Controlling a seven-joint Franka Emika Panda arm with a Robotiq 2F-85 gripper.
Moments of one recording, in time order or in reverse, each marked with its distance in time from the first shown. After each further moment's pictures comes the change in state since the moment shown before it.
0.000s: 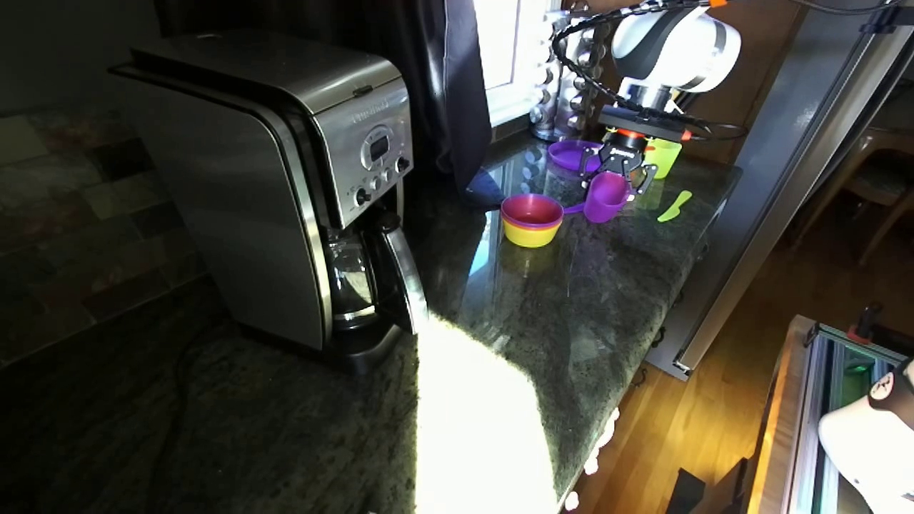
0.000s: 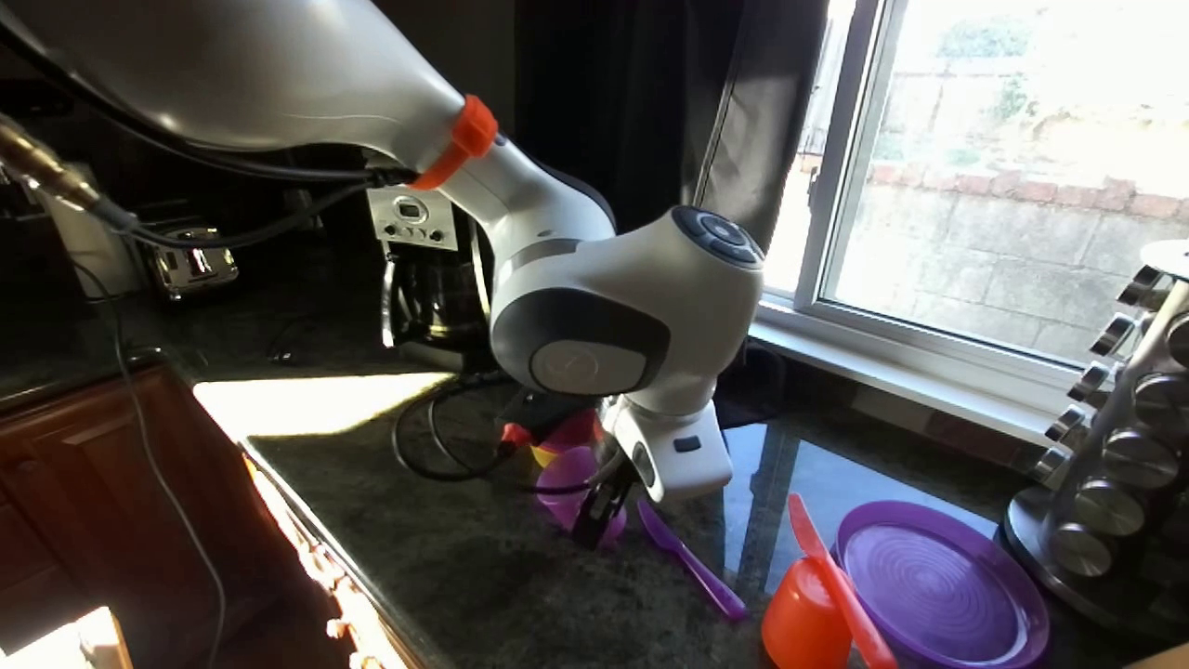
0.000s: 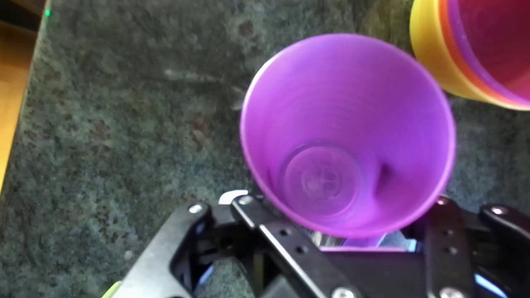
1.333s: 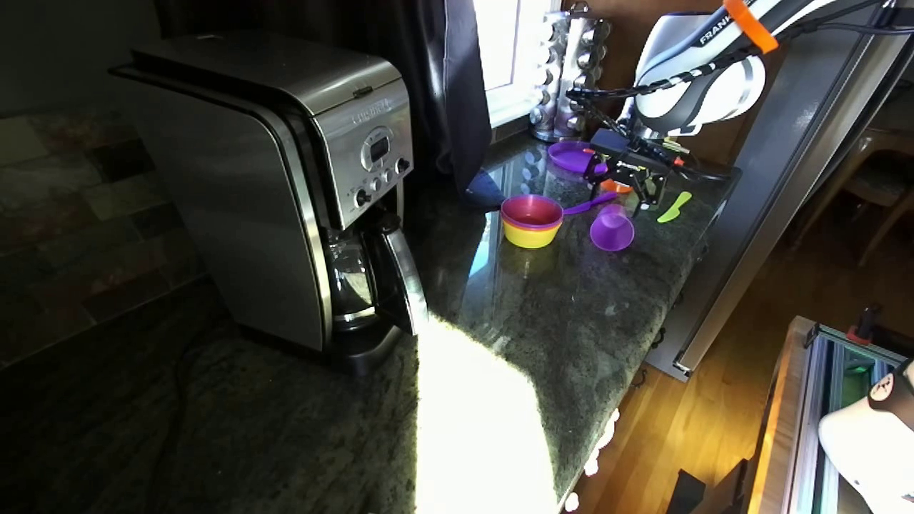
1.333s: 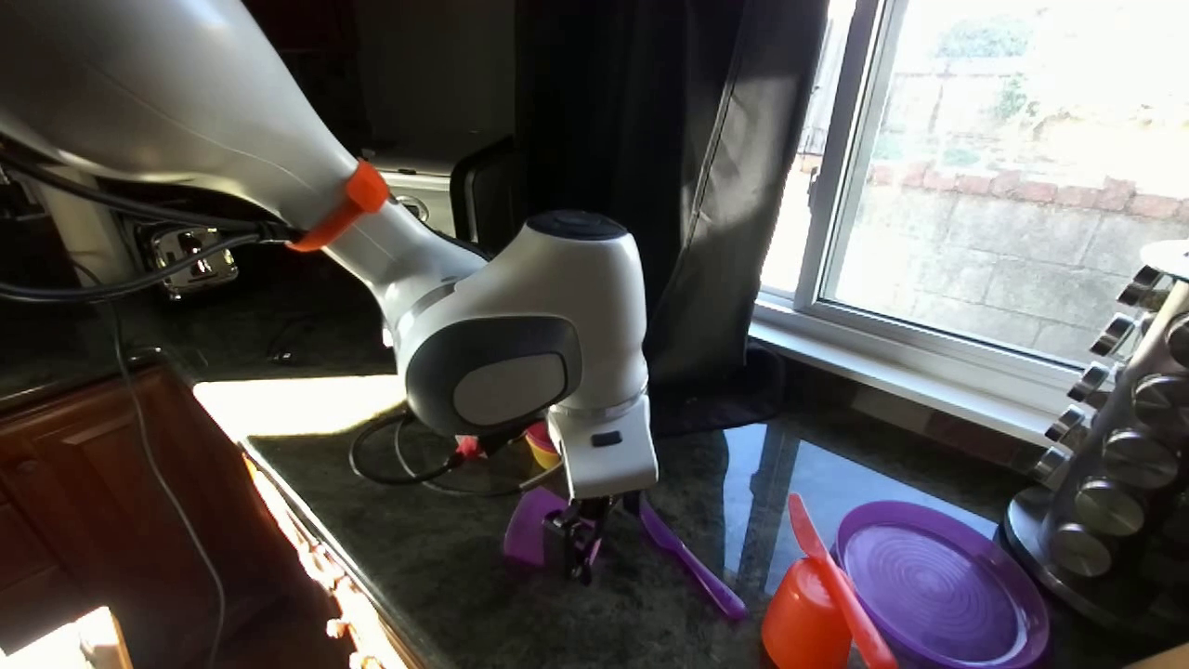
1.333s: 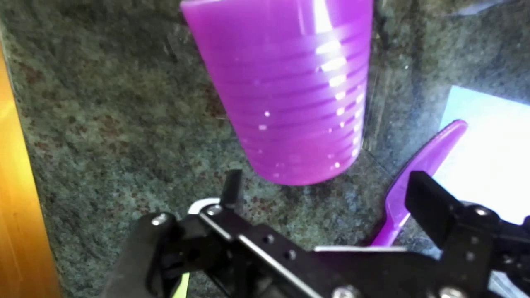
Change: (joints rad) arm 0.039 -0.089 0.013 -0.210 -0.351 0.350 0.498
